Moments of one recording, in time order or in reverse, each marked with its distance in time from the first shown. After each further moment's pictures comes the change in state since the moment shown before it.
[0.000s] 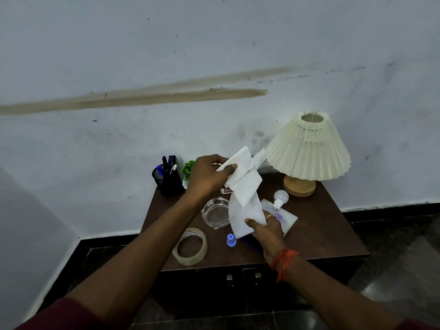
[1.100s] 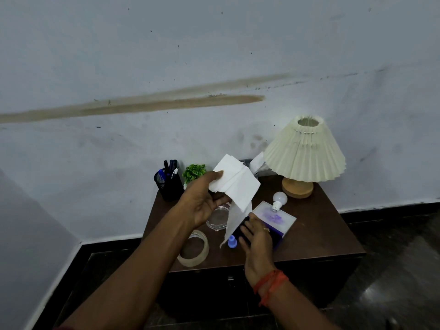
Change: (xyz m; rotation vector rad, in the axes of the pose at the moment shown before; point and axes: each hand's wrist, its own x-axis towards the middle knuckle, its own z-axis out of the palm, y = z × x) left_hand -0.023 -0.004 -0.010 -0.882 -0.153 -0.523; right_hand -0.054 -0.016 0.026 0.574 0.049 0.181
